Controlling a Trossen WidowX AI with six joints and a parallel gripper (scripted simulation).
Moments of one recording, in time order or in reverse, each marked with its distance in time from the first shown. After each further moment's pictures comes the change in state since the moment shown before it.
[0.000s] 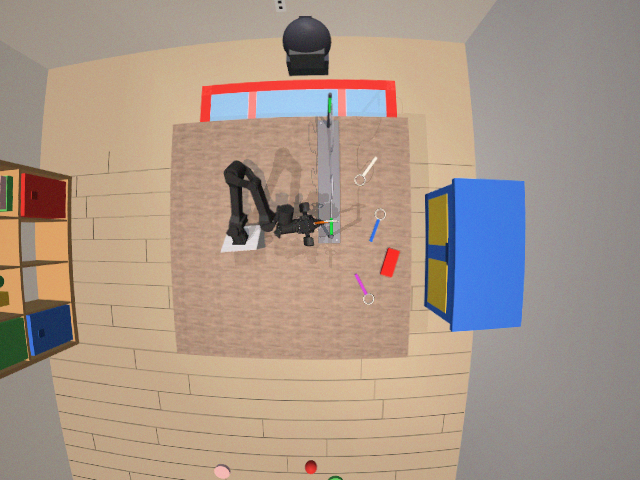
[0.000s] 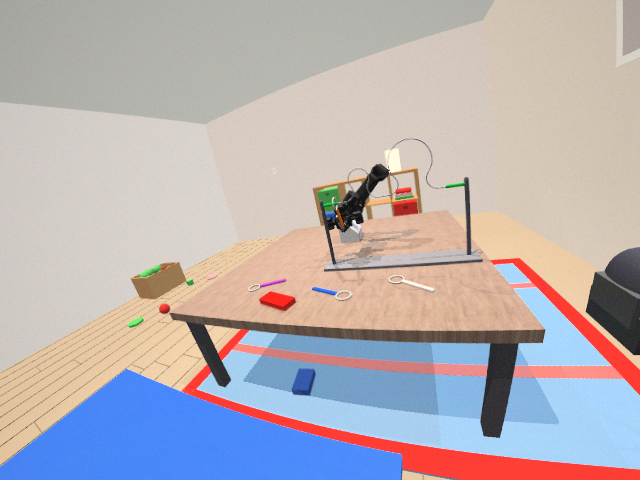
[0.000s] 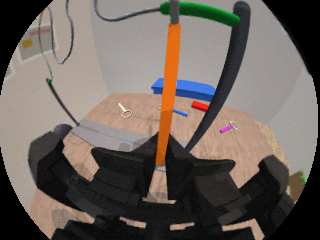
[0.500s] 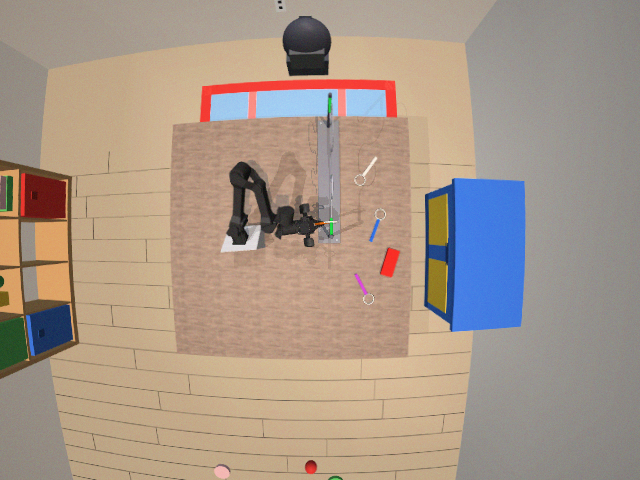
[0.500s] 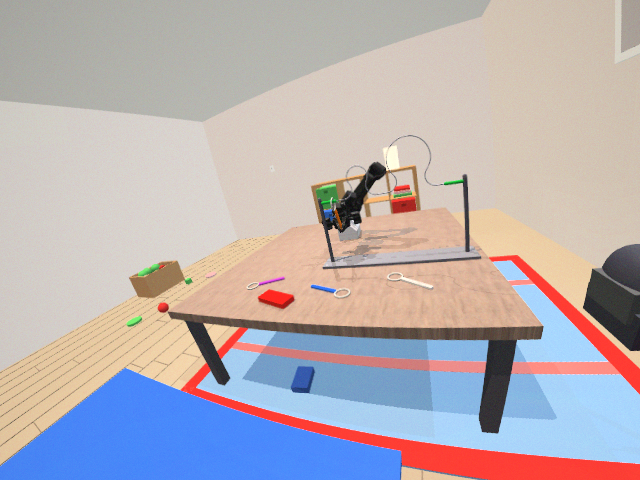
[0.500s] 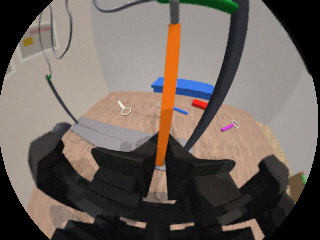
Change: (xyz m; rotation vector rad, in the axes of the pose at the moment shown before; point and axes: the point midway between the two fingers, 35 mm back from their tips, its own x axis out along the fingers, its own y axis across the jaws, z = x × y) arm 0.004 -0.005 -0.012 -0.007 0.004 0.006
